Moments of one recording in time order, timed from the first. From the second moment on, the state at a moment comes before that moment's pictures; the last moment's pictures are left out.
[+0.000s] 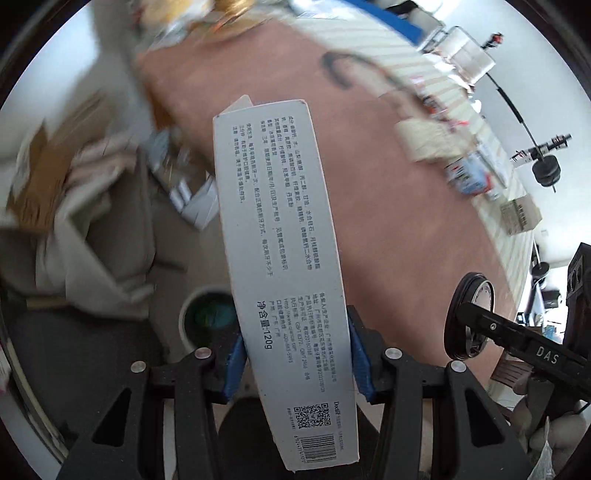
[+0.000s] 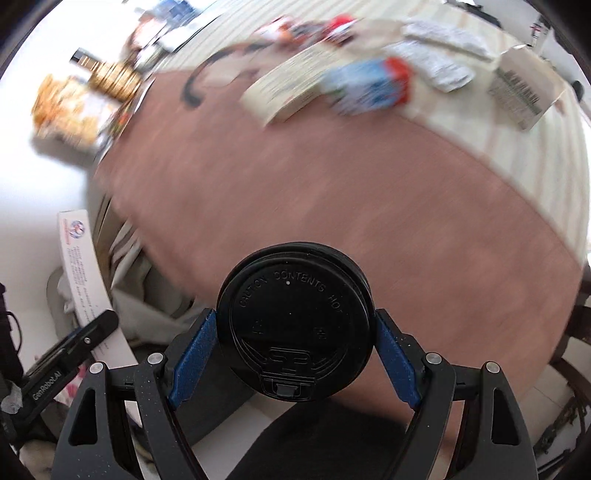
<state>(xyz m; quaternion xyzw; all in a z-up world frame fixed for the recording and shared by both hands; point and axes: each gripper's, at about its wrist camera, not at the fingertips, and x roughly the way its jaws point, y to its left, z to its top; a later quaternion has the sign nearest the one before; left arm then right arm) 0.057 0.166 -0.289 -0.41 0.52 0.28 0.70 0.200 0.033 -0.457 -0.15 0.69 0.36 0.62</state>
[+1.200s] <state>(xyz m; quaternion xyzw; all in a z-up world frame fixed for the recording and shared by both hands) -0.128 0.195 -0.724 -0.50 0.59 0.39 0.50 -0.032 0.091 -0.926 -0.28 0.76 0.37 0.45</state>
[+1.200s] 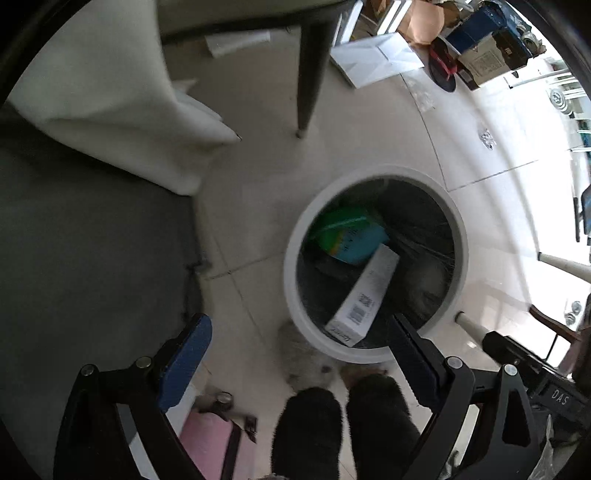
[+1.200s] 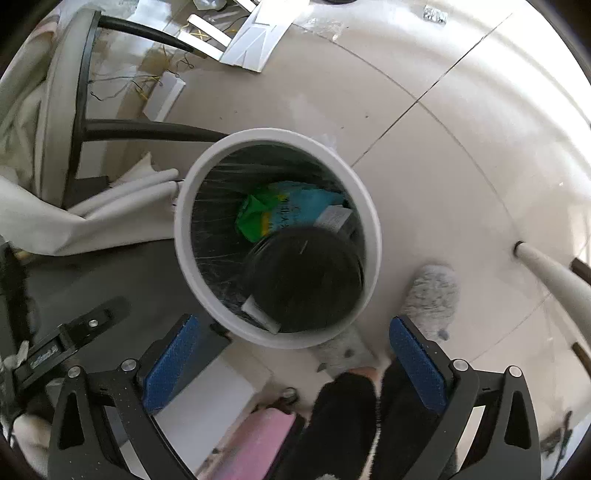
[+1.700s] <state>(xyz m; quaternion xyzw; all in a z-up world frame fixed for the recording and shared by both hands) -0.126 0.161 -0.650 -0.45 0.60 0.42 0.51 -0.041 0.084 -0.836 -0.38 0.67 0.37 0.52</state>
